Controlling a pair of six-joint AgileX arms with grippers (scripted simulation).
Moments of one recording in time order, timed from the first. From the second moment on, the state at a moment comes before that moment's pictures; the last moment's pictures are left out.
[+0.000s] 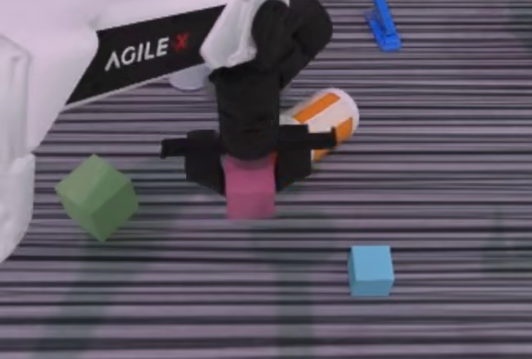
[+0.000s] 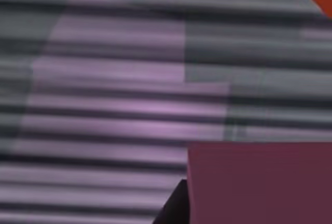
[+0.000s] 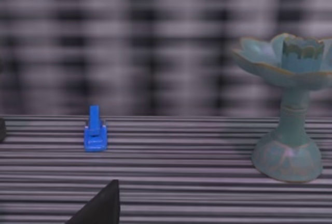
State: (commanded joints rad) left arm -0.68 2.14 1.71 -1.13 -0.01 -0.70; right arm 0.01 0.00 0.00 0.00 0.00 0.00
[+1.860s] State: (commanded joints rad) left arm -0.86 2.21 1.58 -0.93 -0.01 -0.84; right arm 0.01 0.00 0.00 0.00 0.00 0.00
